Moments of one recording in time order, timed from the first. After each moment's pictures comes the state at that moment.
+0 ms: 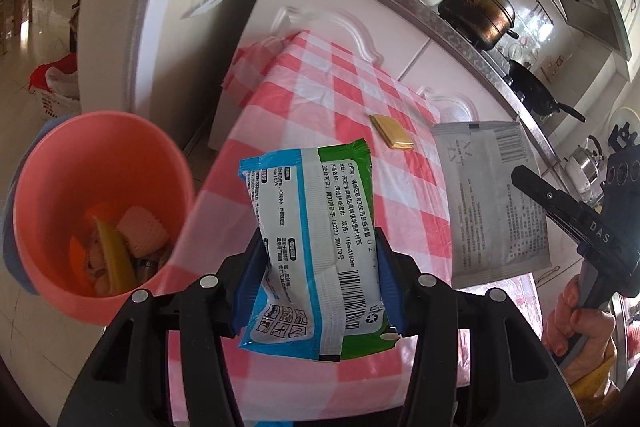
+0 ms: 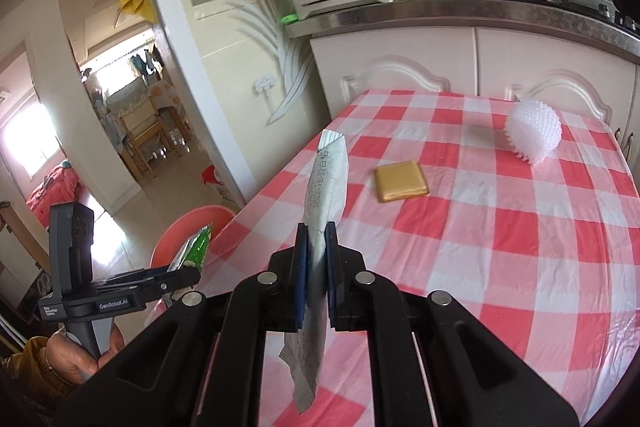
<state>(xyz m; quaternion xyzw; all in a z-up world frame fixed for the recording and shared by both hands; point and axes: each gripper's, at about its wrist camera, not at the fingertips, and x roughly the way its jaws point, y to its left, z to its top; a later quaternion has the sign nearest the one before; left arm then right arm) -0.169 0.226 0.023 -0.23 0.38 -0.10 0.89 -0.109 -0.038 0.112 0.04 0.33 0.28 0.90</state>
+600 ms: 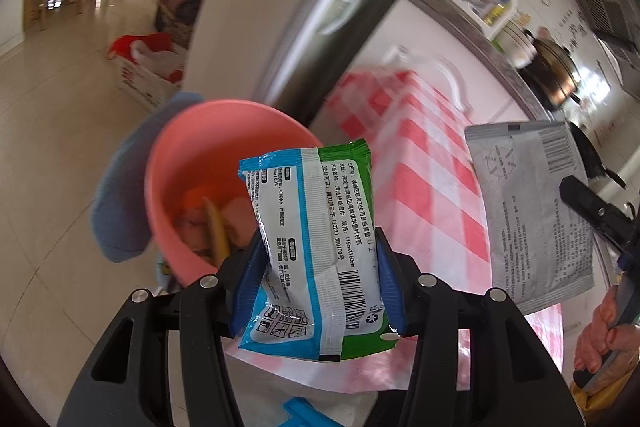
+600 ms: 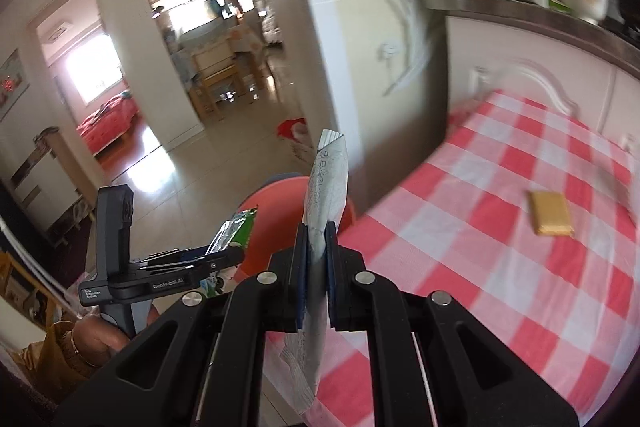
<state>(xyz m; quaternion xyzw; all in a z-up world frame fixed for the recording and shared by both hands) -0.220 0.340 -0.002 -0.28 0.36 0.03 0.89 -0.122 0.115 0.123 -0.05 0.35 0.42 0.83</state>
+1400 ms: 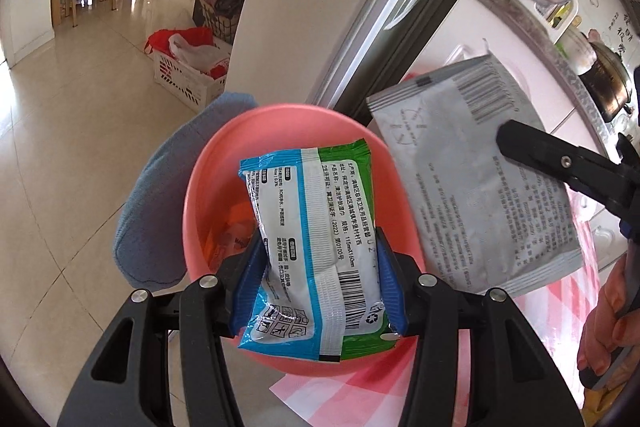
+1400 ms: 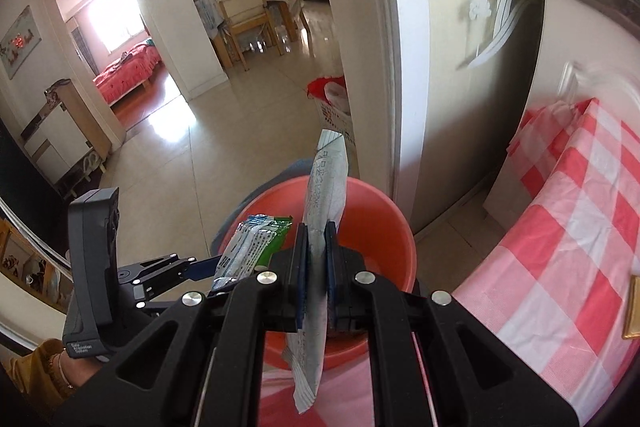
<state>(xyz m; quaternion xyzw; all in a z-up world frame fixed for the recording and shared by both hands) -0.166 0.372 -0.041 -0.26 0.39 0.10 0.87 -0.053 0.251 0.060 -0.10 0.41 0.47 0.78</state>
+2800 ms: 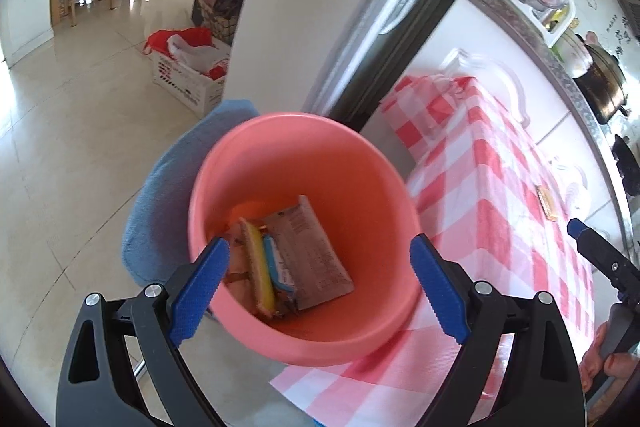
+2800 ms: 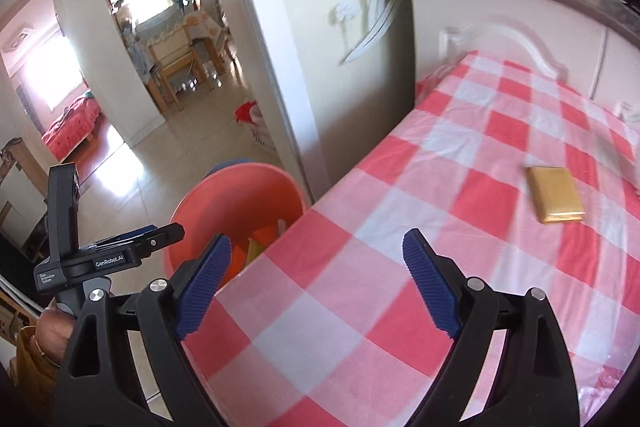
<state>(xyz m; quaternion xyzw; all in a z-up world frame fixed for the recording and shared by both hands) -0.173 0.371 -0.019 -0.27 0.39 0.09 0.88 -0.072 0.117 0.076 -0.04 0.39 0.35 0.85</state>
